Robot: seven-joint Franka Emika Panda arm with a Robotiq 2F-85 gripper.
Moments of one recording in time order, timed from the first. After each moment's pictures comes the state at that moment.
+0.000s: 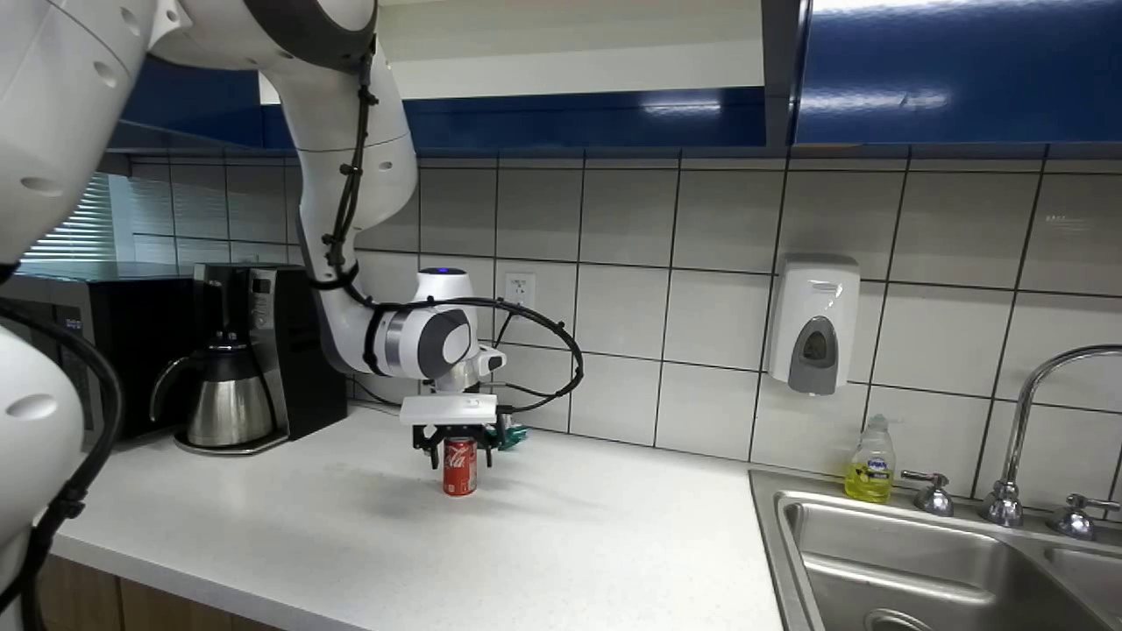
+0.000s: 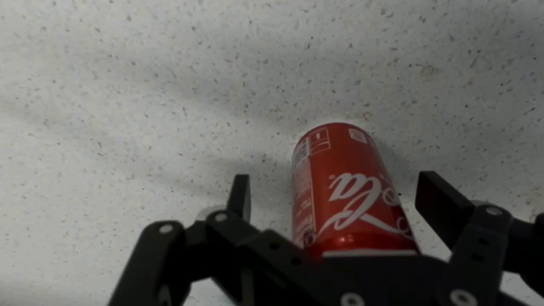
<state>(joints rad) -0.06 0.40 0.05 -2.28 -0.07 2.92 -0.35</state>
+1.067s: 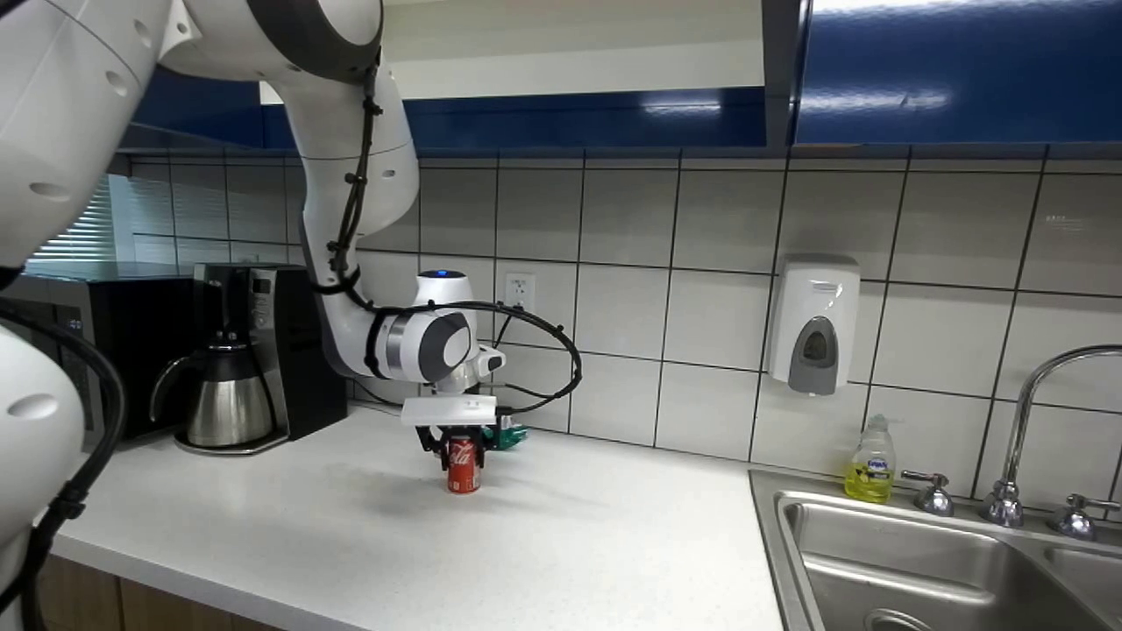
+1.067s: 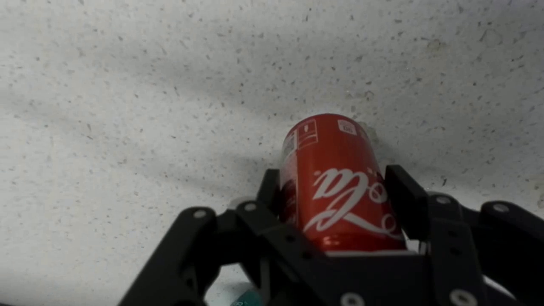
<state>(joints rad) -0.06 0.43 0.05 -2.25 -0.07 2.95 -0.34</state>
